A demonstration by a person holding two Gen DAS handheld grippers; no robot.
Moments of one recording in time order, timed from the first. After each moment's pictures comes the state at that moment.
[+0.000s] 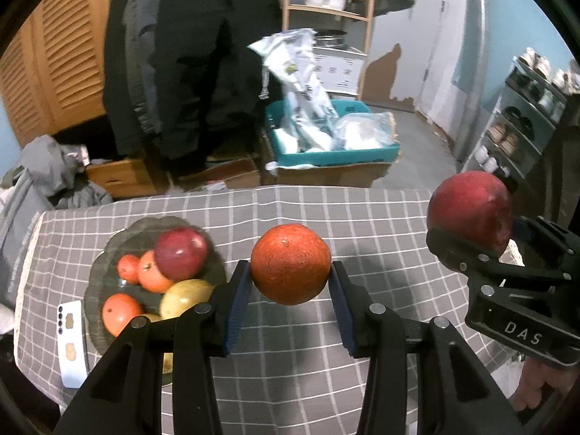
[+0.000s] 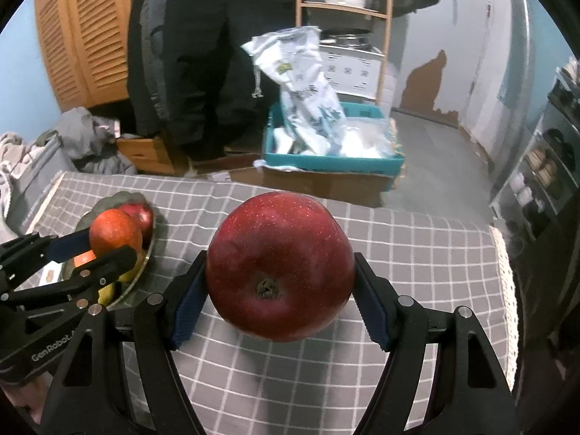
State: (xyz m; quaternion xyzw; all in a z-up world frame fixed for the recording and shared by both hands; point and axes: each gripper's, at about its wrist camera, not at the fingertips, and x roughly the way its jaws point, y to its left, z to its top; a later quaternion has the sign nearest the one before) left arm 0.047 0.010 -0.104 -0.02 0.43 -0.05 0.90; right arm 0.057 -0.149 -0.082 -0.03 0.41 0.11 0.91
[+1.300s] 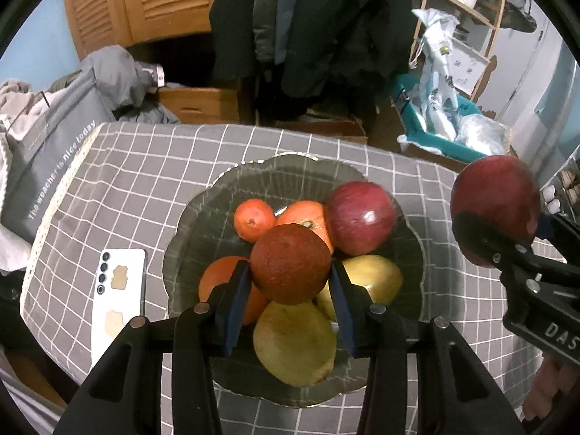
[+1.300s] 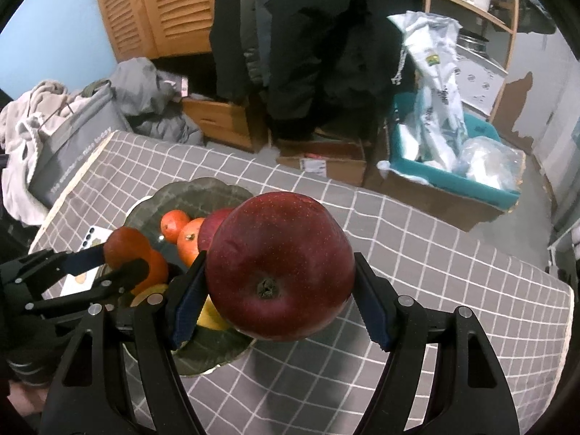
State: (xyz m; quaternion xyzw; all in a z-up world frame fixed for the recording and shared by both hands) left arm 0.071 0.172 -0.180 -0.09 0.49 0.08 0.86; right arm 0.117 0.020 -0.133 -0.07 0.45 0.23 0.86
